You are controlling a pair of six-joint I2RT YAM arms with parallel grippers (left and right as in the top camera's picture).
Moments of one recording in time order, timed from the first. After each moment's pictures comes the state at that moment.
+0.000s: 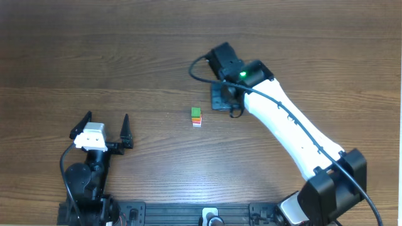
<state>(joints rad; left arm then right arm) 0.01 0.01 0.01 -0.07 0.08 -0.02 0.54 1.67 1.43 -1.10 0.06 0.47</state>
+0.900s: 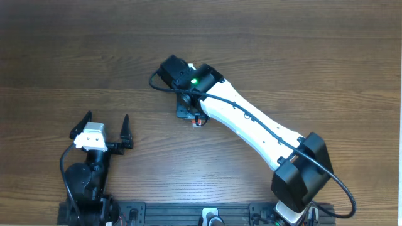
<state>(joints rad) 0.01 0.01 0.01 -0.07 0.08 -0.02 0.78 1.85 1.63 -1.21 0.10 0.76</state>
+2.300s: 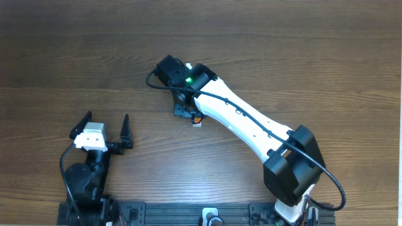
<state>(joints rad) 0.01 0.01 0.01 -0.07 0.08 -0.02 0.78 1.91 1.63 -1.17 0.11 0.78</state>
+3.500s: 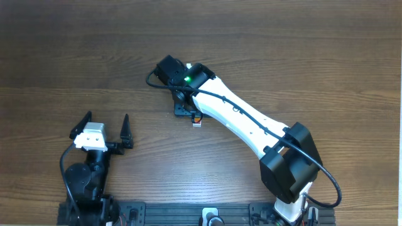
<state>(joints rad) 0.01 0.01 0.01 -0.07 0.08 -0.02 0.77 1.94 1.63 -1.16 0.12 0.78</state>
